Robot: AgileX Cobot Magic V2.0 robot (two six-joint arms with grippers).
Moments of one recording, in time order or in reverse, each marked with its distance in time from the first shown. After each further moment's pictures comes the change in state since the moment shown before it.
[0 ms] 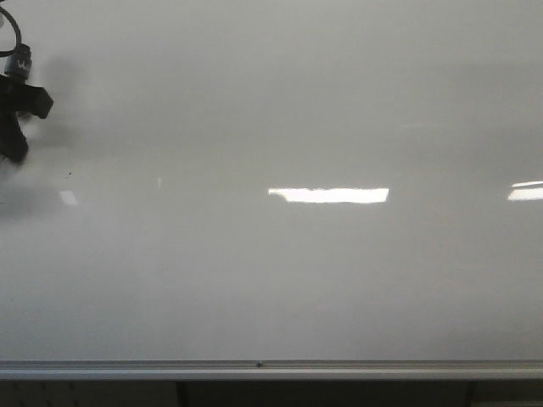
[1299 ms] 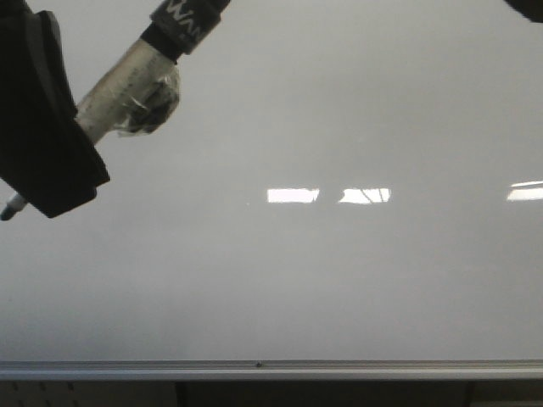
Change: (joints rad) left arm -0.601 -0.354 0.000 -0.246 0.724 0.638; right arm 0.420 0.297 -0.406 0.501 0.606 -0.852
